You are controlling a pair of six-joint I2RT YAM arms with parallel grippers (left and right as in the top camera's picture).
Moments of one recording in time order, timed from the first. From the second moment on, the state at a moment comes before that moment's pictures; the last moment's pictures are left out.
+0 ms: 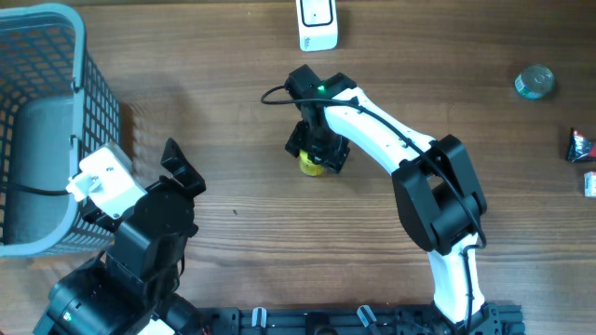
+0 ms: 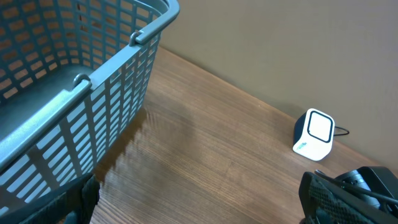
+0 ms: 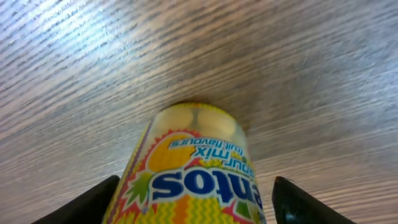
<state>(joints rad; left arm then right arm) -0.65 0.74 1.10 -1.00 -0.86 -0.82 0.59 2.18 1.69 -1.09 -0.14 1.02</state>
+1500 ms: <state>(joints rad) -0.65 0.74 1.10 -1.00 -0.86 -0.82 0.59 2.20 1.69 -1.06 -0.16 0.97</state>
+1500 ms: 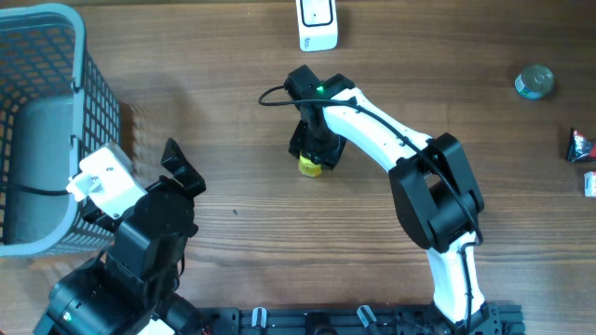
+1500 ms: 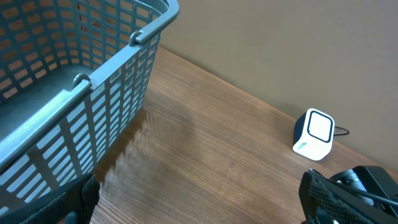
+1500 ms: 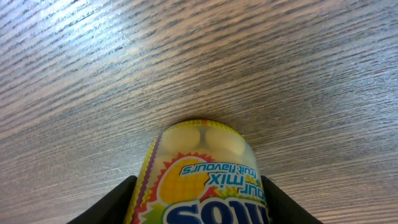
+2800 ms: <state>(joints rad) -0.65 0.74 1.10 -1.00 -0.86 -0.82 0.59 2.21 1.69 -1.28 -0.49 0.58</state>
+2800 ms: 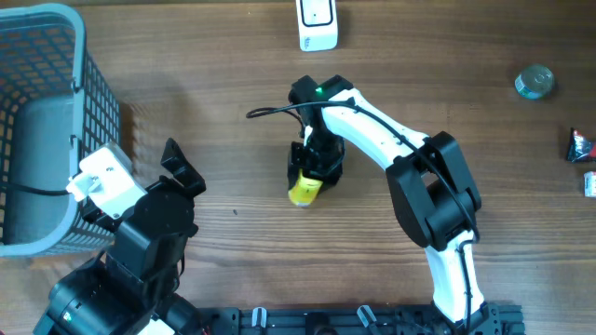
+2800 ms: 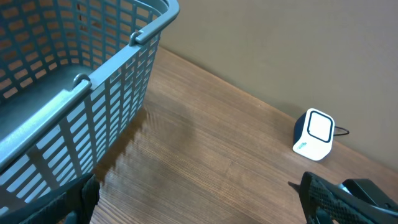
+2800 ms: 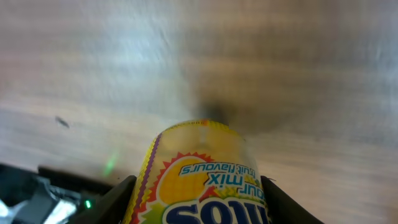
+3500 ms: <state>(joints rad) -0.65 0.74 1.10 -1.00 -0.86 -0.82 0.58 2.21 1.69 -1.61 -0.66 0.35</state>
